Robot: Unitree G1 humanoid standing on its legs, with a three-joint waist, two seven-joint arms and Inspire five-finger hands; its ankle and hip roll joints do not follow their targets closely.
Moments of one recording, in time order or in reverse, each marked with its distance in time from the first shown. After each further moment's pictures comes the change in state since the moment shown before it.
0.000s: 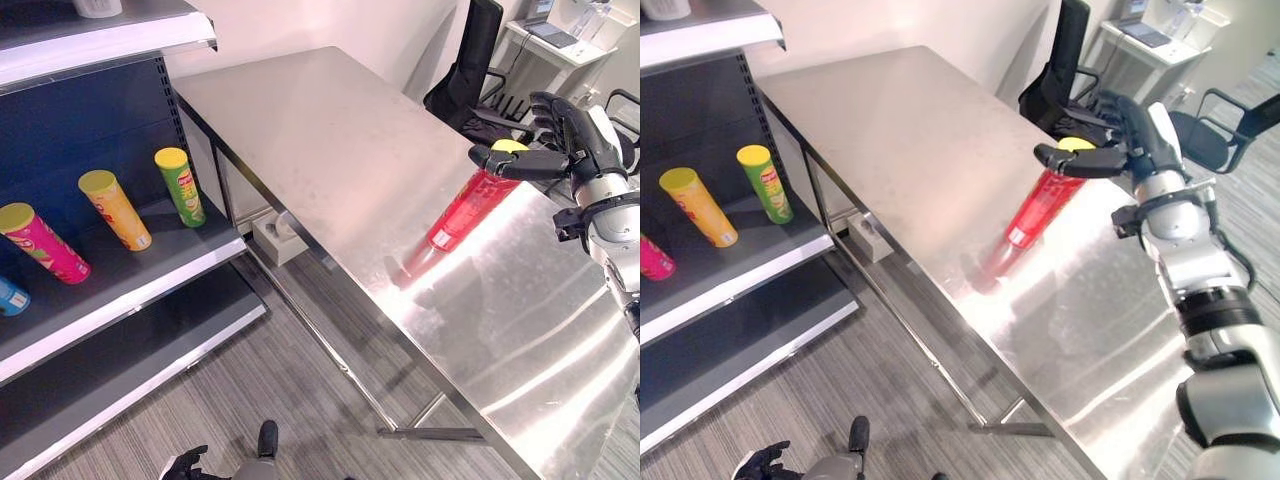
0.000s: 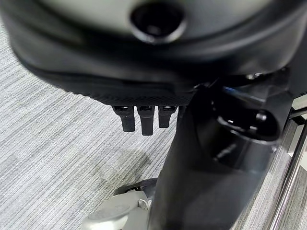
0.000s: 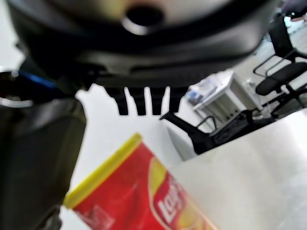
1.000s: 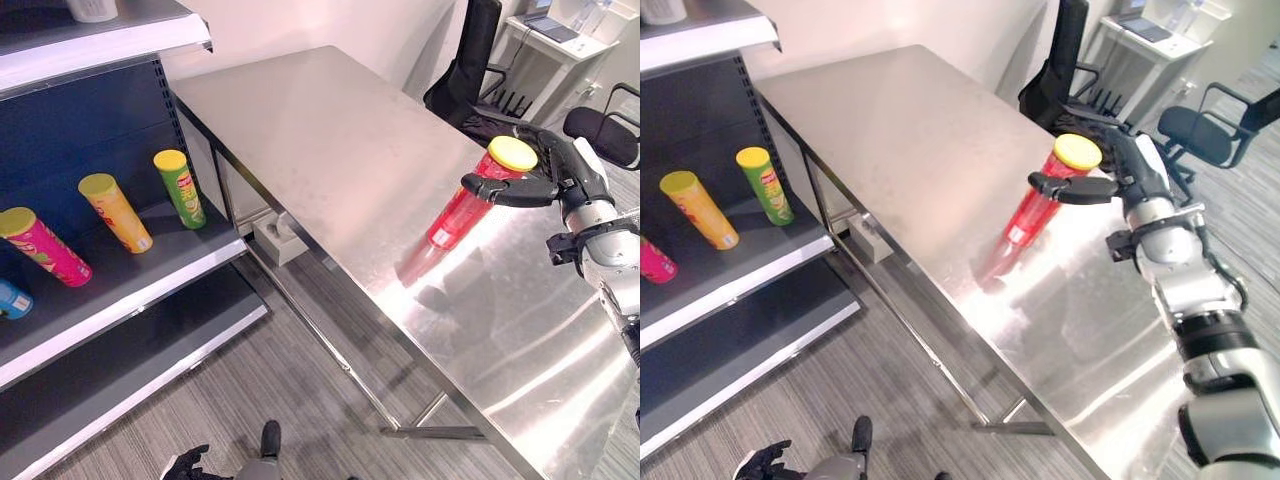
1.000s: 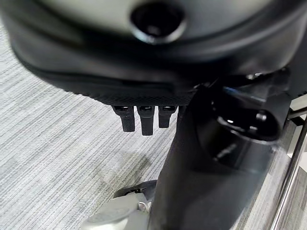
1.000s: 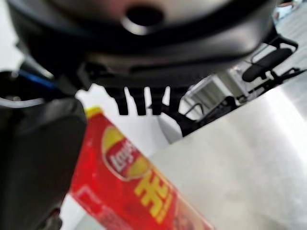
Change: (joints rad) left arm 0.005 -0.003 0.000 -0.007 0.001 0.002 0.001; right arm 0.135 0.002 -0.045 -0.058 0.006 0.000 0.018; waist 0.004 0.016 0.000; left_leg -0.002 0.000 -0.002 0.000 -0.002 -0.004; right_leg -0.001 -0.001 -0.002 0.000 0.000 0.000
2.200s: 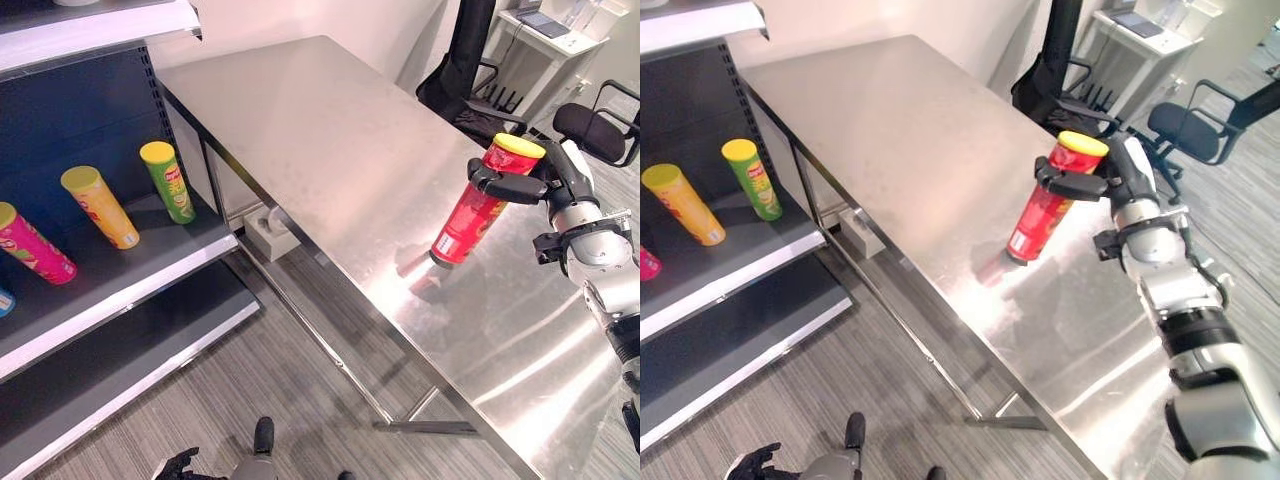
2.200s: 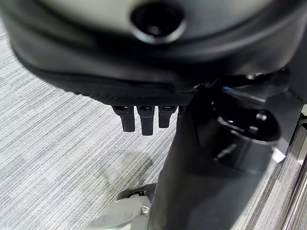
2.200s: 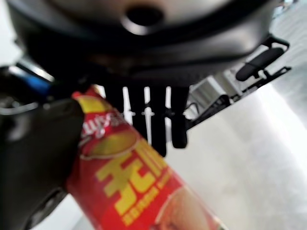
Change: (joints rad) left arm -0.004 0.014 0.021 0.015 -0.038 0.008 0.020; right arm -0.027 0.048 0.023 -0.010 0.025 0.001 -0.030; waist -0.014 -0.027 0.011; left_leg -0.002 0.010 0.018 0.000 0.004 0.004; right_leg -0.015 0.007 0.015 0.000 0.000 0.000
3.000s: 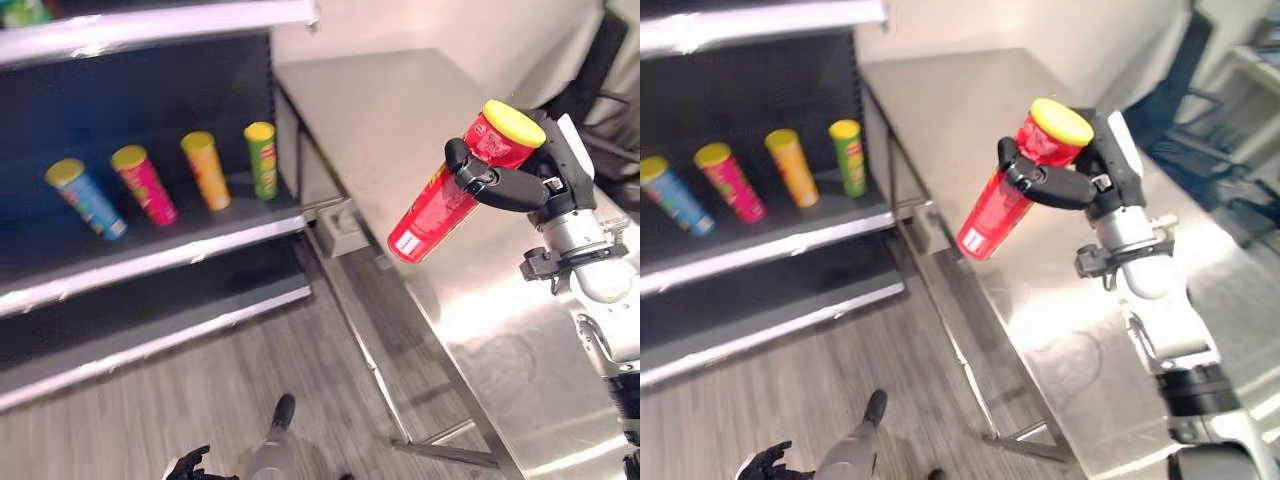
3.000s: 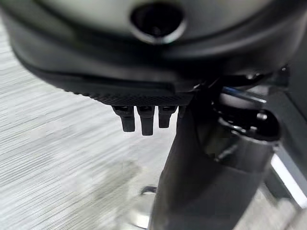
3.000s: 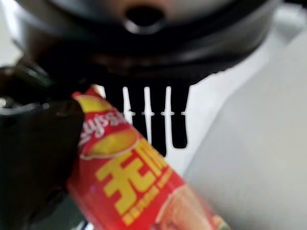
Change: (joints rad) left arm -0.001 -0.055 0.023 -0.098 0.040 0.011 -0.027; right arm 0.342 -0.013 -0.307 -0.596 0.009 -0.084 0.050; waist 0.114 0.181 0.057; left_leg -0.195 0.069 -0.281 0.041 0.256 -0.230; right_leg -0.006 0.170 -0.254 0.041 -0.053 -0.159
